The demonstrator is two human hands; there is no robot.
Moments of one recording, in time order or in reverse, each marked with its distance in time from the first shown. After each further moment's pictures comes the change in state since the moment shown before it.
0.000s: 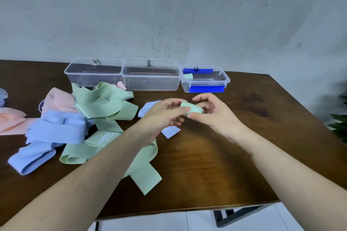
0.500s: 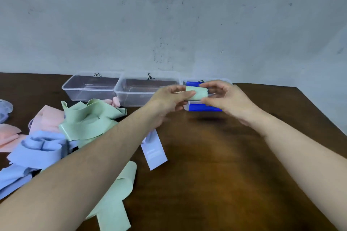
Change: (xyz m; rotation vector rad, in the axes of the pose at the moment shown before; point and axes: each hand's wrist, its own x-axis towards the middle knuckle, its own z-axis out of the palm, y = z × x) left_hand 0.126 0.045 0.024 0.055 0.201 -0.013; right_hand 0.116 0.004 -0.093 0.006 -0.069 -0.036
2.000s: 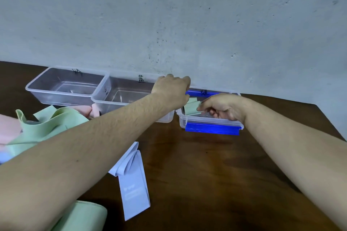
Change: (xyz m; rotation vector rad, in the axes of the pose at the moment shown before) left_hand 0.141 0.009 0.003 1.471 0.150 0.368; right_hand 0.167 0.074 -0.013 -0.109 -0.198 0.719
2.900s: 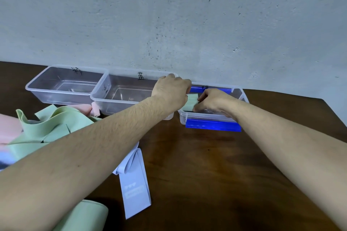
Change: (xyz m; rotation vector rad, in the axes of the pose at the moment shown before) left_hand -0.004 0.003 0.013 0.072 0.038 0.018; right_hand -0.004 -0.003 0.017 -0.396 0.168 -0.259
